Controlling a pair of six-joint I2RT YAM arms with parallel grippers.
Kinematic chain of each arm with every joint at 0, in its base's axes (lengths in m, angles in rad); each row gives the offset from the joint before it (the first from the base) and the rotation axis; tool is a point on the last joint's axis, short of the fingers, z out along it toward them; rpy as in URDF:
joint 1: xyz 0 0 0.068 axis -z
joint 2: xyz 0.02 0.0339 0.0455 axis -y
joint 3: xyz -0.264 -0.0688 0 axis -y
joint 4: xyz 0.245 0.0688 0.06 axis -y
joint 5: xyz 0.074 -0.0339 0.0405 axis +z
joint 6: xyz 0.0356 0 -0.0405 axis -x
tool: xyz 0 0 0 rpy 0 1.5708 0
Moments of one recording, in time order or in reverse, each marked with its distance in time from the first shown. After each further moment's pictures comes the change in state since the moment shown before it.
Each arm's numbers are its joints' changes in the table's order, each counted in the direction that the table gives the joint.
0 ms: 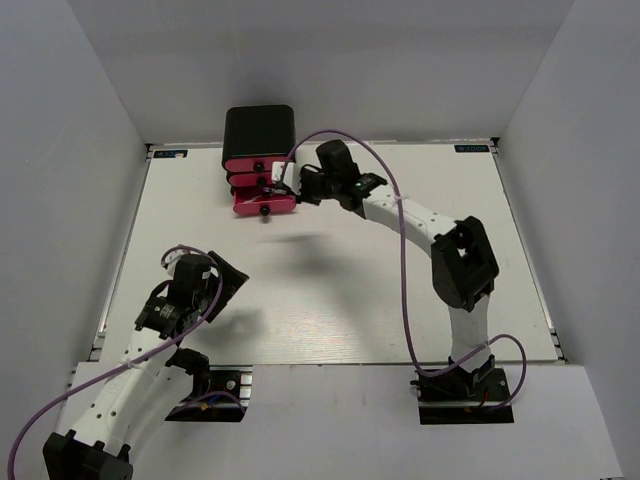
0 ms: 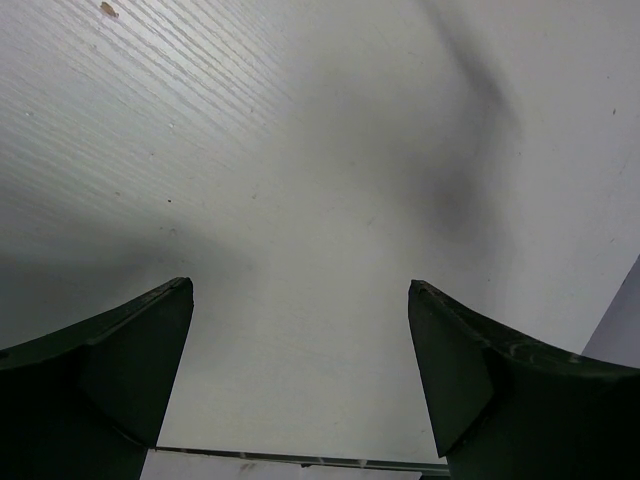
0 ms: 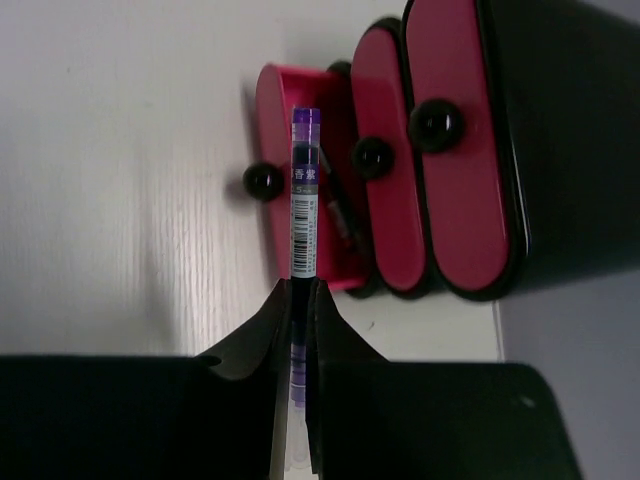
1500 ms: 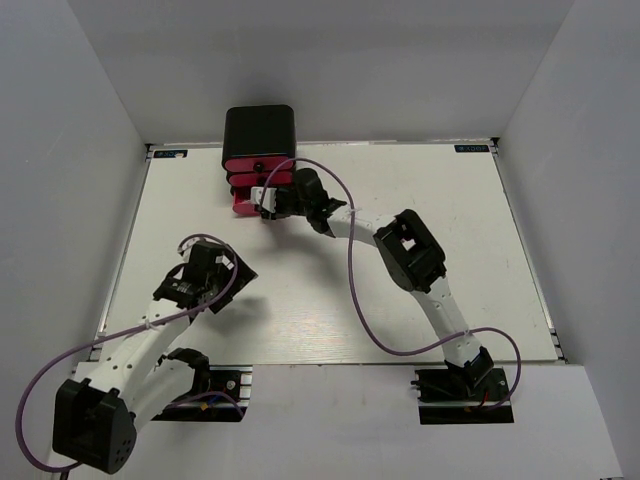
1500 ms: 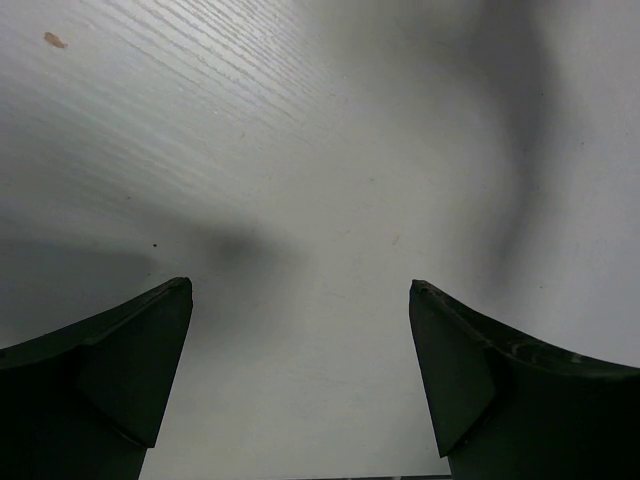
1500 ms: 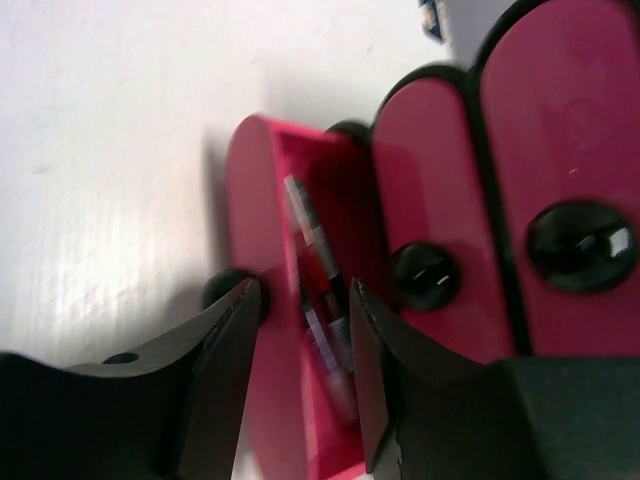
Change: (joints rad) left arm -0.001 -0.243 0.008 0.143 -0.035 -0.099; right arm -0.061 -0.415 0.130 0.508 -0.005 0.031
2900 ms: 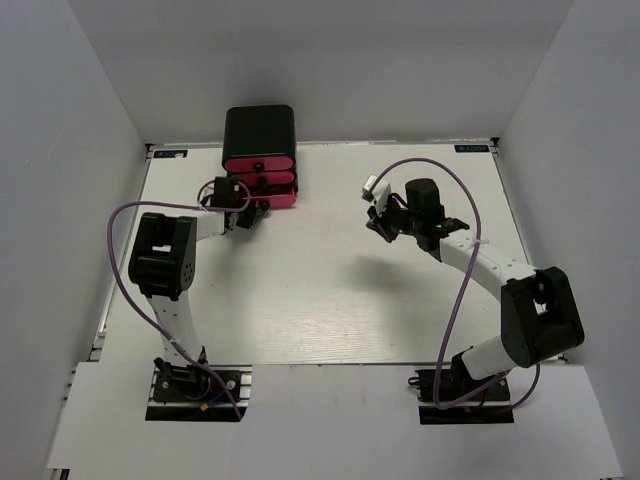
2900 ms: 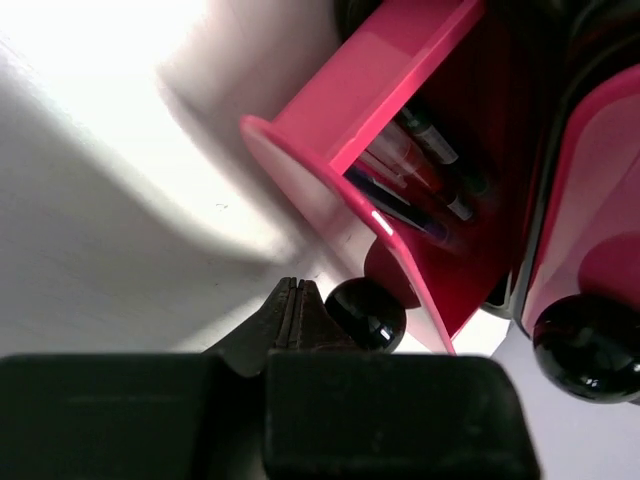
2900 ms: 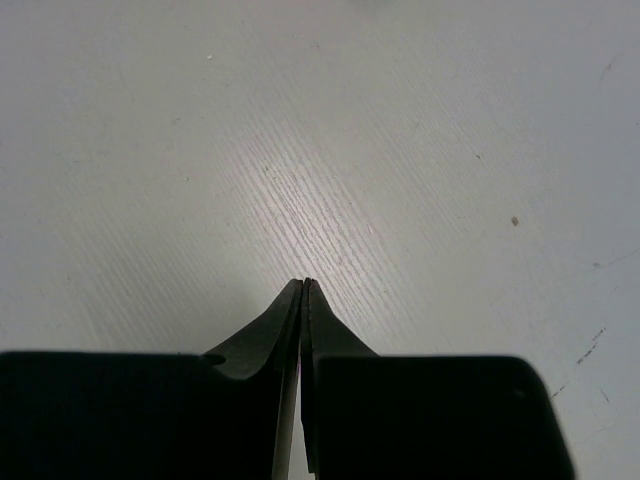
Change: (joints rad) left arm -0.172 -1.073 0.573 0.603 -0.125 0.353; right arm 0.354 0.932 -0.875 -0.342 0.006 -0.398
